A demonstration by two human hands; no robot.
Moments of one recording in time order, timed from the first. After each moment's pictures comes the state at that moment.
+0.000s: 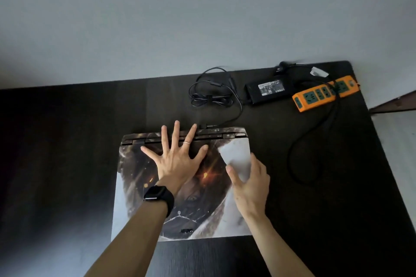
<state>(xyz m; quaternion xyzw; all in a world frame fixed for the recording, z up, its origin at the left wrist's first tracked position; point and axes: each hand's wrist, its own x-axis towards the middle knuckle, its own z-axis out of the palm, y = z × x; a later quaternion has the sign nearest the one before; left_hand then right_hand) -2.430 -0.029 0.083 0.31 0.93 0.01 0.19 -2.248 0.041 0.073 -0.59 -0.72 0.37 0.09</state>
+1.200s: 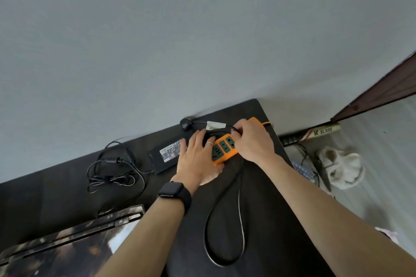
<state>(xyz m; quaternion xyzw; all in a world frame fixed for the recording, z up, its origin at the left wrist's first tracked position) -2.315 0.310 0.097 0.55 0.81 -0.03 0.18 -2.190 0.426 0.101 -0.51 -0.80 0.32 0.04</state>
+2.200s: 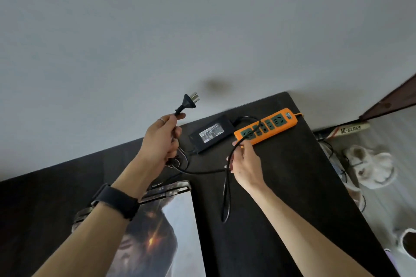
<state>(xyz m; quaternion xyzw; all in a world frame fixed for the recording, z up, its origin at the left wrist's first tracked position) -2.398 0.207 0.239 0.11 0.72 0.53 0.43 -2.222 0.278 0.118 -0.53 -0.54 0.63 0.18</state>
